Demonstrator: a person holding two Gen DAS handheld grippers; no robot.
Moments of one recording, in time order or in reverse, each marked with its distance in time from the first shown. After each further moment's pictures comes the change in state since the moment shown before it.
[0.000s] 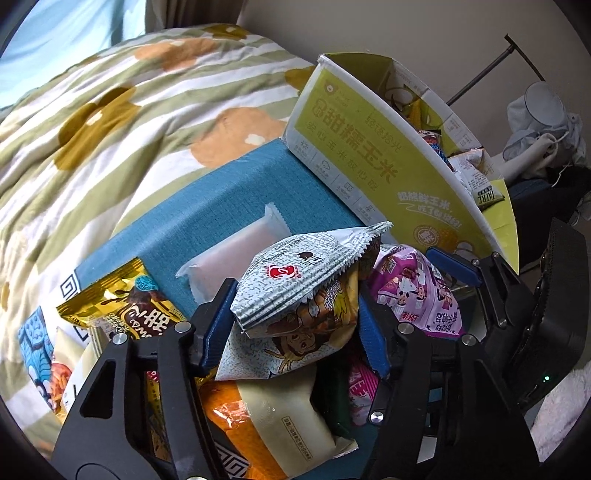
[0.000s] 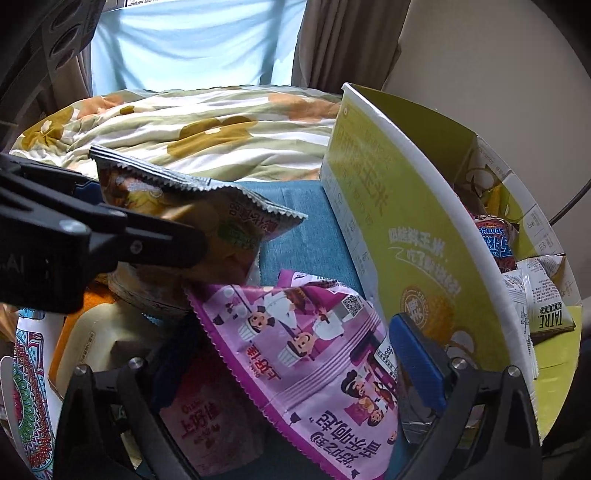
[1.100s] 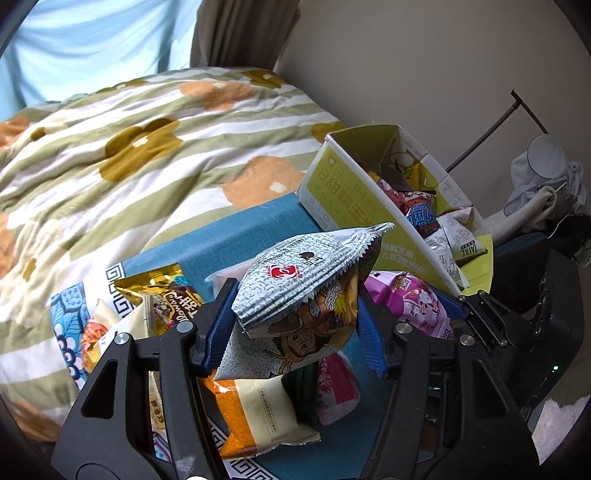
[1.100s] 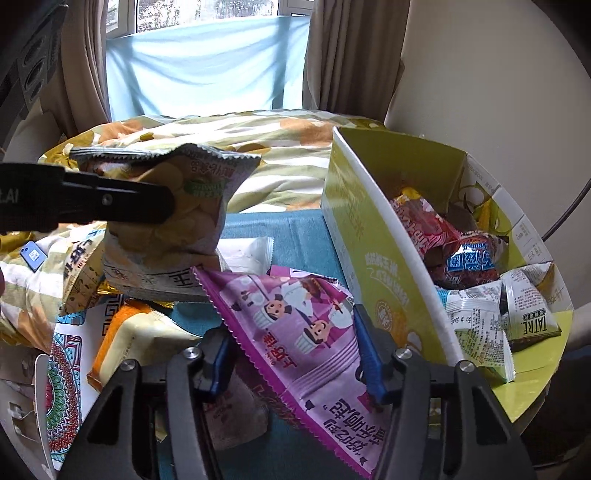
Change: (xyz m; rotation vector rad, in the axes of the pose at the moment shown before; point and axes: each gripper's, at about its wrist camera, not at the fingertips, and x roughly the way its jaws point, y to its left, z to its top) left arm -0.082 -0.022 -0.012 -0.123 -0.205 0.091; right arm -0.054 -0.020 0.002 0.010 -0.098 0.099
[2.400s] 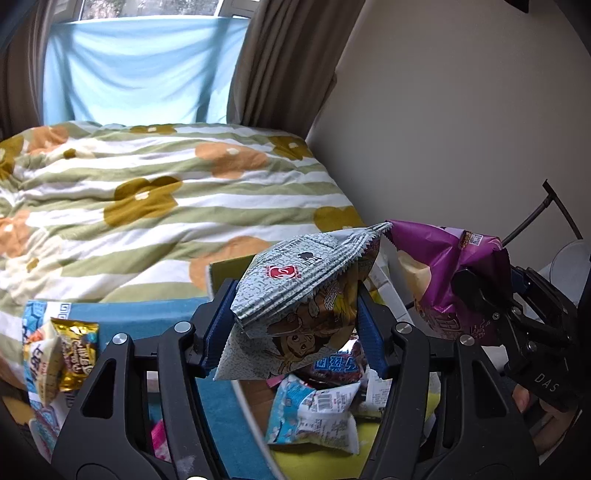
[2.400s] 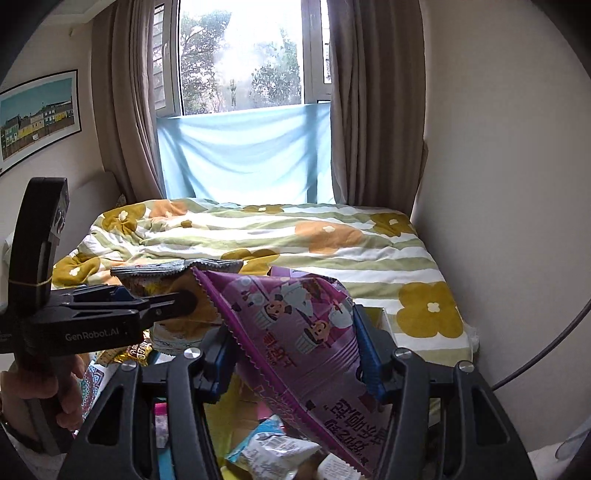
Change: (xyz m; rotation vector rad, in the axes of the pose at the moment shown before) left arm 0.051 -0.191 0.128 -0.208 -0.242 0.178; right arm -0.093 -0.231 0.134 -0.099 -0.271 0.267
